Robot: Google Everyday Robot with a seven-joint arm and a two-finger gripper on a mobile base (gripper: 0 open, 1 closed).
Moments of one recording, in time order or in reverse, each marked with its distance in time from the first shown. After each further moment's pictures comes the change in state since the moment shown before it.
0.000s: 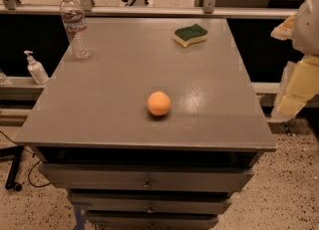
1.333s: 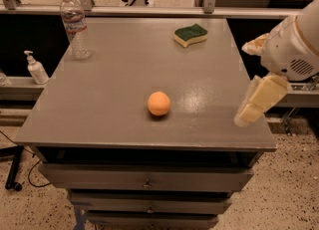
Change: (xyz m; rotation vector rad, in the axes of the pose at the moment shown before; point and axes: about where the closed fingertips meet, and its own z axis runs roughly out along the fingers) arm -0.037 0.001 0.052 -0.022 -0.236 0.031
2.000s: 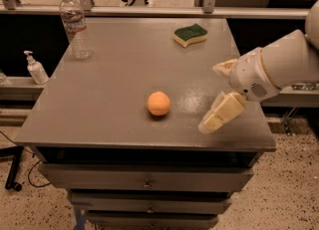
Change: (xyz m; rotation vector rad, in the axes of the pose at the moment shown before) arm -0.025 0.007 0.077 -0.087 -0.250 0.090
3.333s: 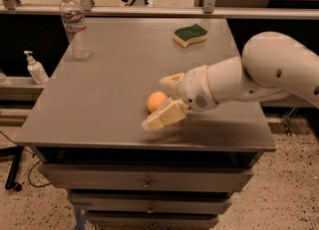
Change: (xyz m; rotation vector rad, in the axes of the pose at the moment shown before) arm -0.073 0.032 0.098 -0.143 -0.292 0.044
